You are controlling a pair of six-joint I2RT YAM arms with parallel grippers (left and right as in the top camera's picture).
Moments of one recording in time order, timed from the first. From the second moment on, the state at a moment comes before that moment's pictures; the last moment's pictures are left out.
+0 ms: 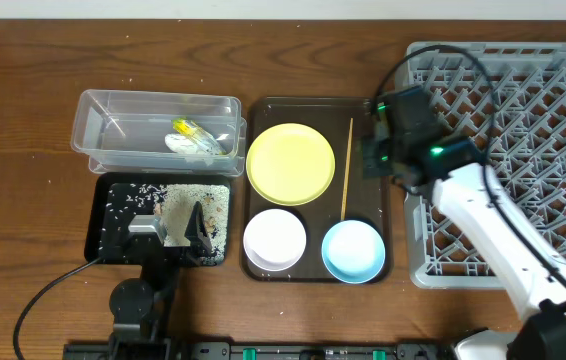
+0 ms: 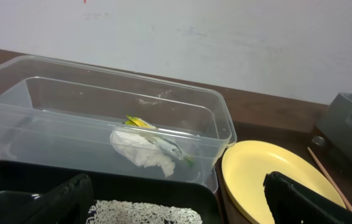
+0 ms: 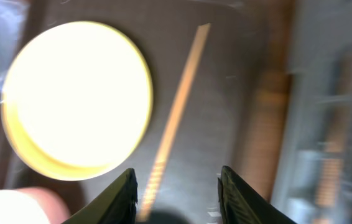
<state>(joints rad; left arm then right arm) -0.05 0.01 0.03 -0.12 0.04 -0.22 0.43 1.56 1.20 -0.68 -0.02 0.30</state>
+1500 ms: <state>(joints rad) -0.05 0.01 0.03 -0.12 0.04 -0.22 0.18 1.47 1.20 -0.76 0.12 0.22</state>
